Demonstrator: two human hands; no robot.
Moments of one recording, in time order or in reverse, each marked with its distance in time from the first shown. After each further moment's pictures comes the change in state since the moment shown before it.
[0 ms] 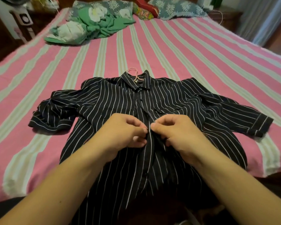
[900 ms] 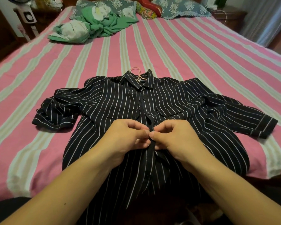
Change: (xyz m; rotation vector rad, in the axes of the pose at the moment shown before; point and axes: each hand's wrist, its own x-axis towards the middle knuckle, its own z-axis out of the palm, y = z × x) left_hand 0.003 -0.021 0.004 -0.186 0.031 -0.022; right_hand -0.006 0.007 0.013 -0.014 0.041 0.045
